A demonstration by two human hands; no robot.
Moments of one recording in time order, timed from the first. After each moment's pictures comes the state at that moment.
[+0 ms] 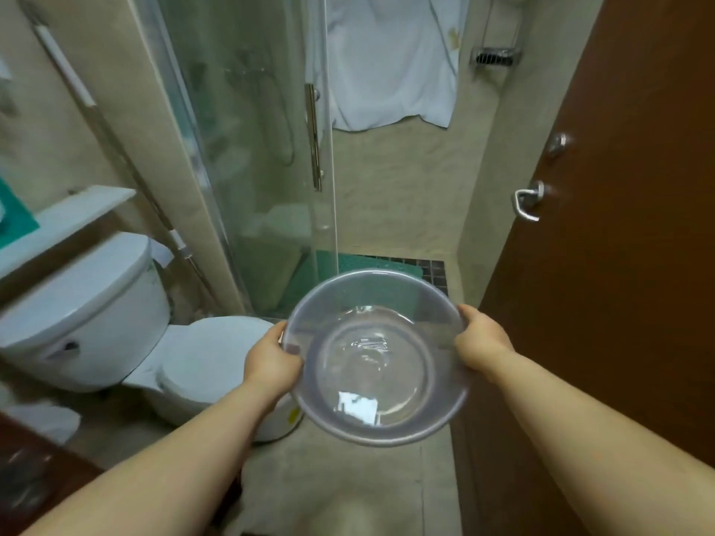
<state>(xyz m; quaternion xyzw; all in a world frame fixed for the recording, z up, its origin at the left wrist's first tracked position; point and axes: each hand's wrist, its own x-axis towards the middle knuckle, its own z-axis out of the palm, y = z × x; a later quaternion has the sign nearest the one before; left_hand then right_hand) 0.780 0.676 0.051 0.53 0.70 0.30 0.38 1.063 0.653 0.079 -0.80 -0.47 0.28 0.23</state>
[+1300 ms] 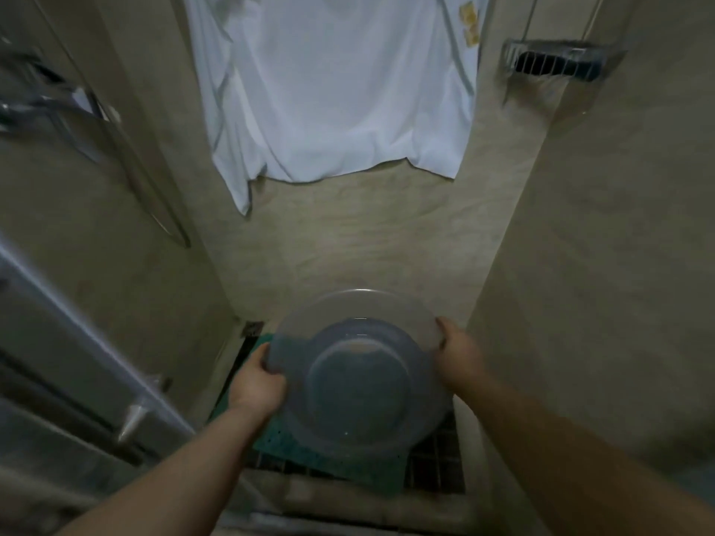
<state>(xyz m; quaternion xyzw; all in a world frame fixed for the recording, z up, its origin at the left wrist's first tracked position) 1.052 1.458 0.004 0.52 0.72 0.23 0.41 1.330 1.436 0.013 -0.79 -0.49 0.29 0.24</state>
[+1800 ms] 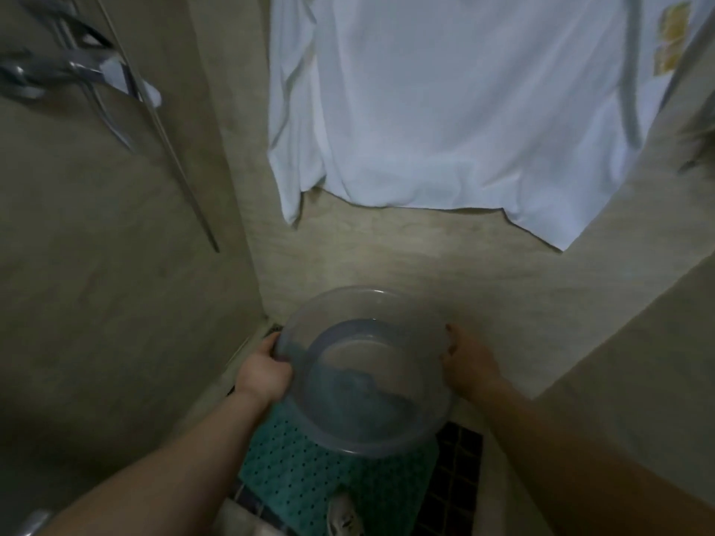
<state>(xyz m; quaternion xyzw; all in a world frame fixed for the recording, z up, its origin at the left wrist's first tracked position) 1.081 1.674 -0.022 0.39 0.77 0.31 0.40 1.353 1.706 0.018 -0.73 -0.56 0.35 0.16</state>
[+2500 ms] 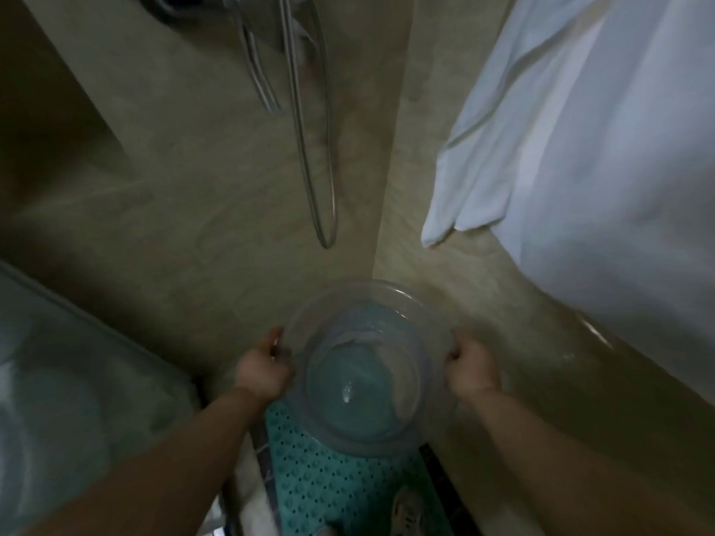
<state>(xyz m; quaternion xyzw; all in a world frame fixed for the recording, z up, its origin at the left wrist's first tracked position) 0.981 1.814 -0.082 0.13 0.88 0.33 0.32 1.197 2.008 -0.053 -0.58 -0.73 0.37 0.04</state>
